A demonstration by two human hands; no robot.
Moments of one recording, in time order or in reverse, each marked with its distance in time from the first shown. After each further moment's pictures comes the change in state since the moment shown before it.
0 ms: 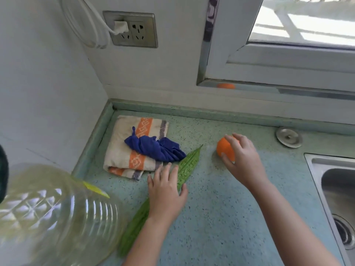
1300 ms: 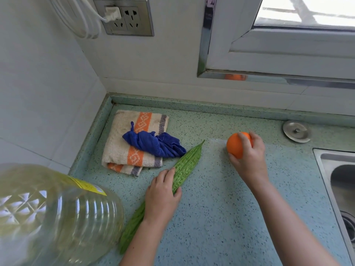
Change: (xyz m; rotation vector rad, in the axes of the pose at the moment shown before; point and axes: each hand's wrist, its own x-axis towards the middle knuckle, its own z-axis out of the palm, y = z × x) left_hand -0.006 -0.010 0.008 -0.099 -0.050 -0.048; right_hand -0.003 0.032 0.035 0.106 0.072 0.202
